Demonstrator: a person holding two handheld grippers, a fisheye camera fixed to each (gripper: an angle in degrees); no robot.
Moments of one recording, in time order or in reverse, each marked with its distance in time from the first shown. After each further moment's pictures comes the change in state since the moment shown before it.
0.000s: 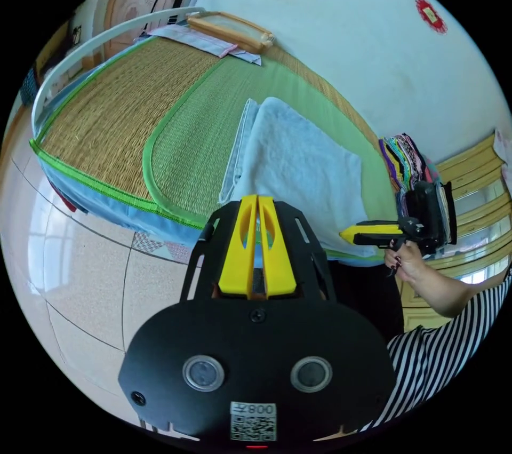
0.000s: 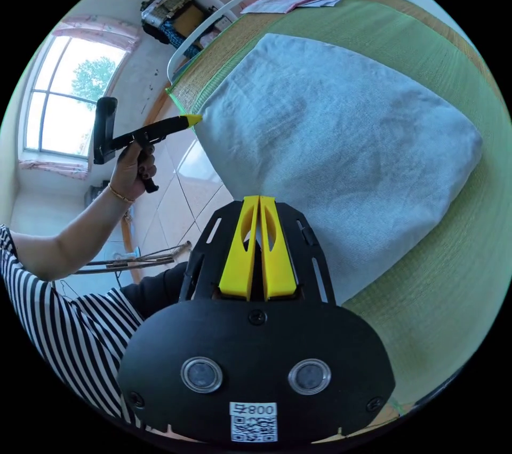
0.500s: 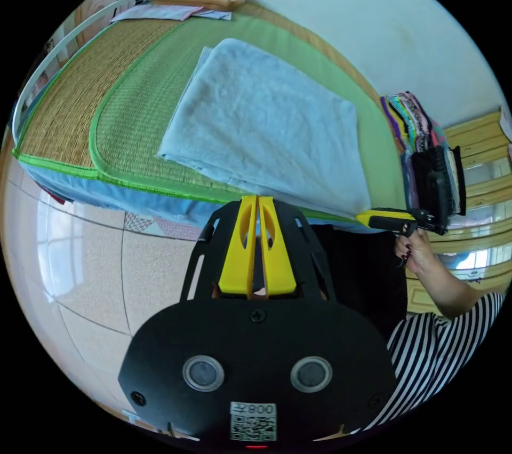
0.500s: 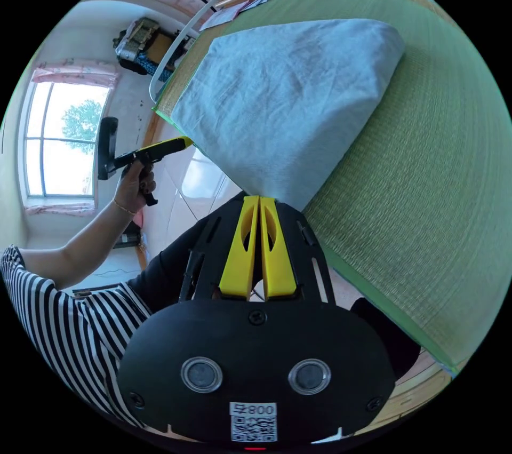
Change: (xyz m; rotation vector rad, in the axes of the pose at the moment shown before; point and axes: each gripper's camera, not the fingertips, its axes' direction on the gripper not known) left arm -0.002 0.032 0.062 -0.178 0.002 0.074; right arm 0.089 0.138 -0.020 0.071 -0.075 0.221
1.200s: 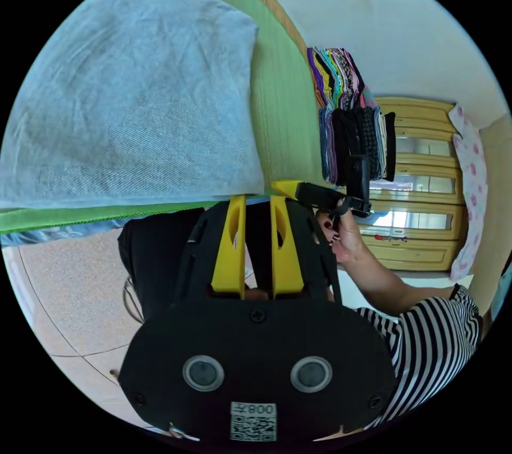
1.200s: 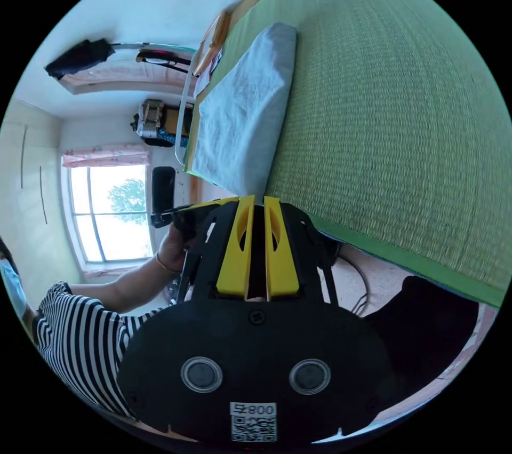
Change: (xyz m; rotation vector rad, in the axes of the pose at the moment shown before) left arm 0.028 -0.018 0.079 -0.283 0.520 0.065; right arm 0.163 0.112 -0.044 0.220 -0.362 0.287
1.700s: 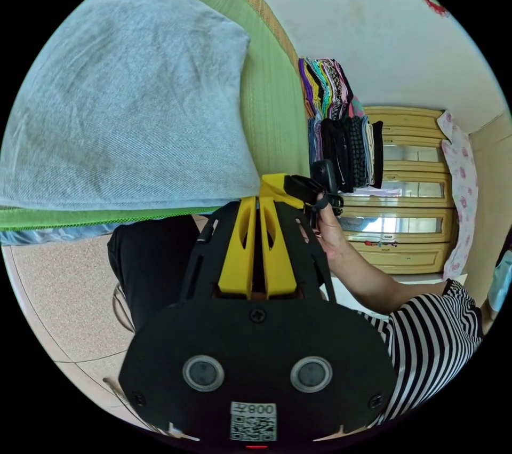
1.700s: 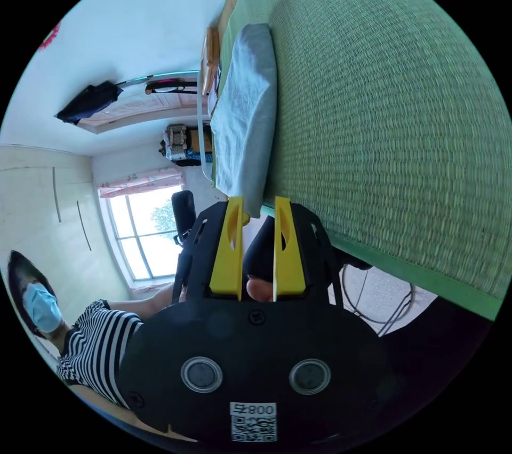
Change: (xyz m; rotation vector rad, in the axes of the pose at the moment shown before) left arm -0.015 0.014 -0.063 0.051 0.063 0.012; right arm 0.078 -0.002 -0.016 0.019 -0.249 0.137
